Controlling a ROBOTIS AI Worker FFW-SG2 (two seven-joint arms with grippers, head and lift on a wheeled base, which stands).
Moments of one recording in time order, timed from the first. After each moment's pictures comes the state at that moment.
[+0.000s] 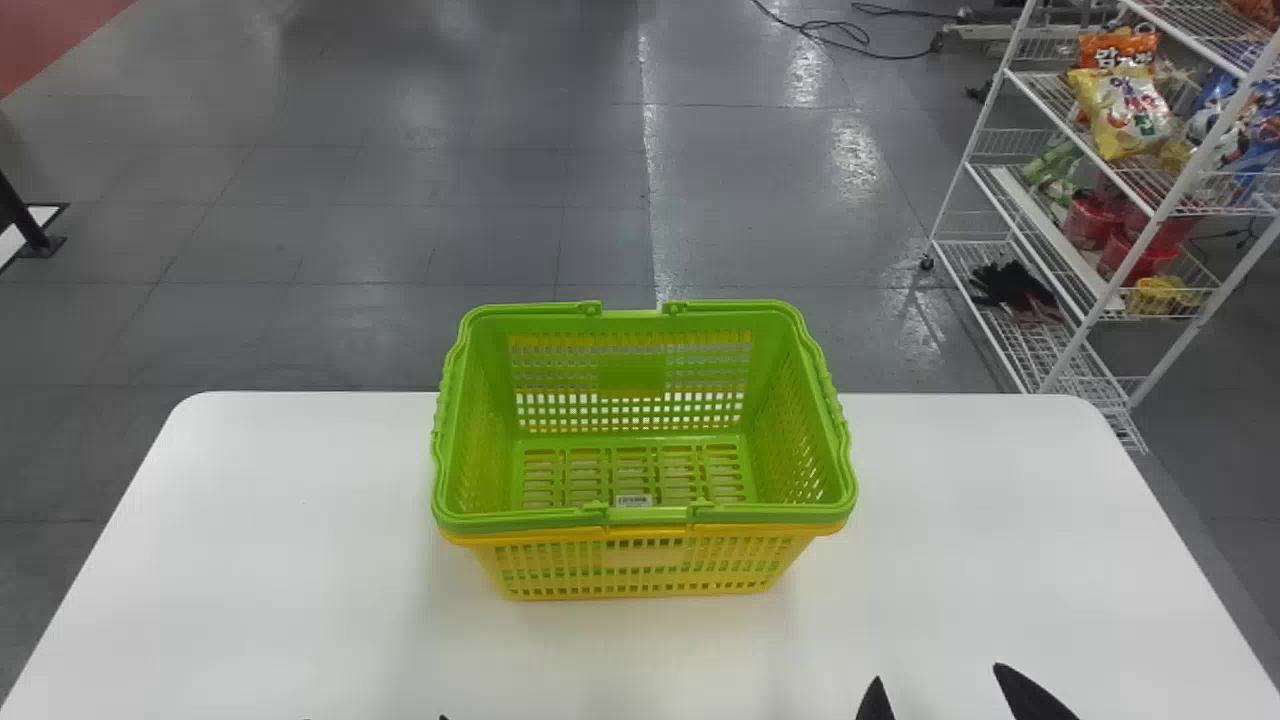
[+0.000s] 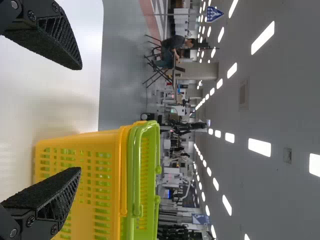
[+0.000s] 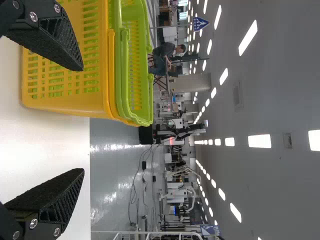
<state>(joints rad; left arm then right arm) 0.71 0.29 -0.36 -1.64 0.00 -0.69 0.49 0.74 -0.12 0.09 -1.69 -0.11 -0.64 0.06</state>
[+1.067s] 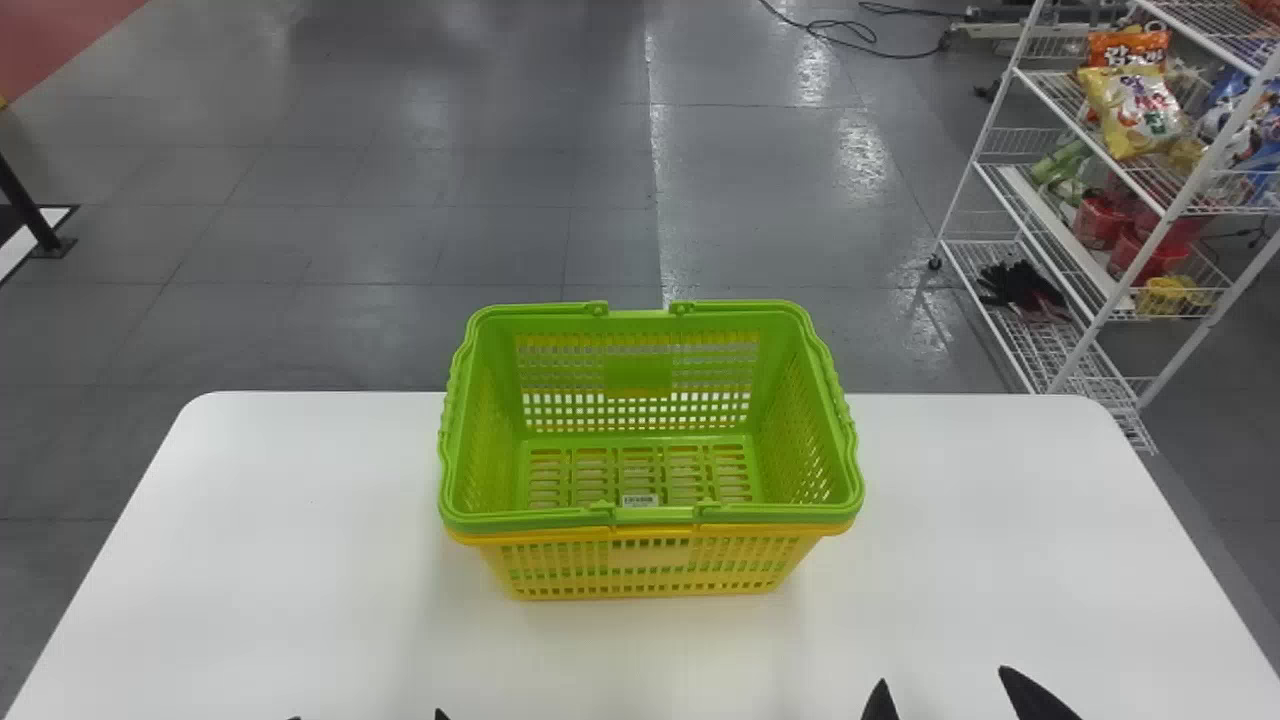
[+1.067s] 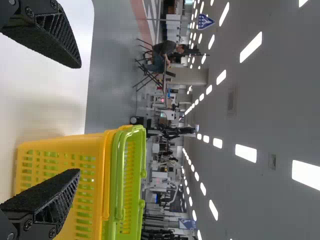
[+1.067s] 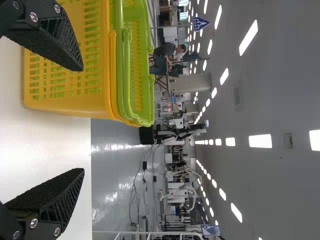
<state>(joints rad) 0.71 0.29 -0.36 -1.65 -0.01 -0.75 0.50 0.74 -0.12 0.09 -1.69 -0.11 -0.64 0.06</state>
